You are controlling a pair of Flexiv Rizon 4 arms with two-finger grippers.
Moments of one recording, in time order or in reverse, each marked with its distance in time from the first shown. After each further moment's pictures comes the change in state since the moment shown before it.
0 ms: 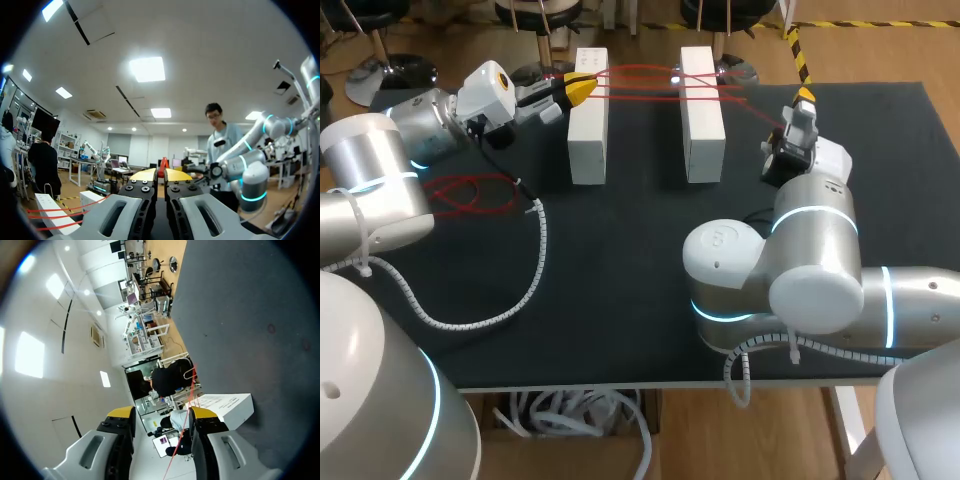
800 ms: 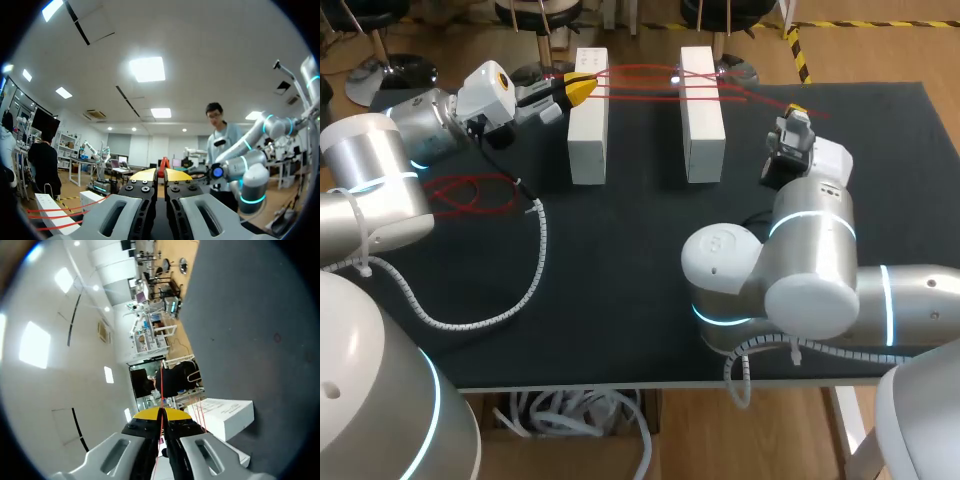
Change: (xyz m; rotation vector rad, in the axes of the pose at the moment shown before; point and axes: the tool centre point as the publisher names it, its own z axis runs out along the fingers) left arm 0.000 0.000 0.000 0.000 0.000 0.000; right arm 0.007 0.001 -0.004 -0.008 0.057 -0.109
